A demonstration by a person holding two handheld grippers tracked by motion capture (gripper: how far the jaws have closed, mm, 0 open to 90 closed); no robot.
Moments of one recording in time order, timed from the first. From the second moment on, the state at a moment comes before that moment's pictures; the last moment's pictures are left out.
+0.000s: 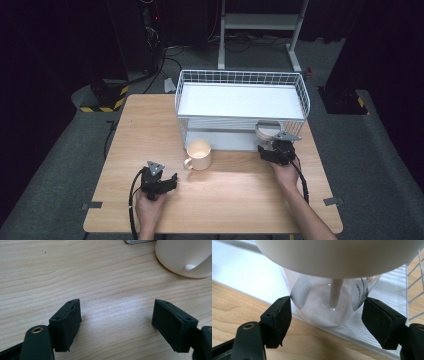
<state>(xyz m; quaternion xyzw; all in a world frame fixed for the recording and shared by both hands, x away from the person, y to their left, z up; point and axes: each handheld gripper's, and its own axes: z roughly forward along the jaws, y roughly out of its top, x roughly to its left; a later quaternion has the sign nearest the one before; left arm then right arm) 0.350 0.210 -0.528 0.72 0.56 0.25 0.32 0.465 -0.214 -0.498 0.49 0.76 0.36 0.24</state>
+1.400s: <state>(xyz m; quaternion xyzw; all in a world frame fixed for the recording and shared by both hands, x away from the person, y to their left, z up) 0.350 0.210 -0.528 0.72 0.56 0.25 0.32 0.501 -0.199 -0.497 0.53 0.73 0.34 0.25</state>
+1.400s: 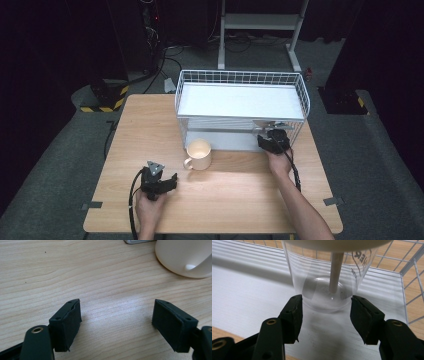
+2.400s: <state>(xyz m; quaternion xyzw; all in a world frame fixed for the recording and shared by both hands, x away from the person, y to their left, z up) 0.350 0.210 -0.528 0.72 0.56 0.25 0.32 0.504 -0.203 -0.501 0.54 0.73 0.35 0.24</state>
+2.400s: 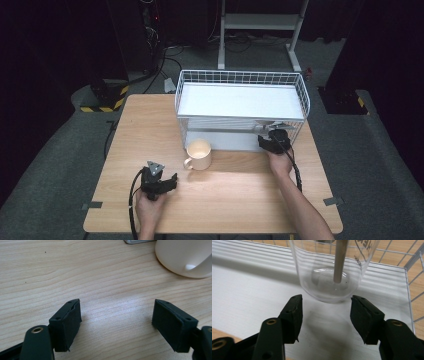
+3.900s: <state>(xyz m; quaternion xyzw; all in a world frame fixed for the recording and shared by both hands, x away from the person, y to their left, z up) 0.350 0.210 -0.528 0.72 0.56 0.25 0.32 0.463 -0.226 -0.477 0.50 0.74 0.40 0.22</state>
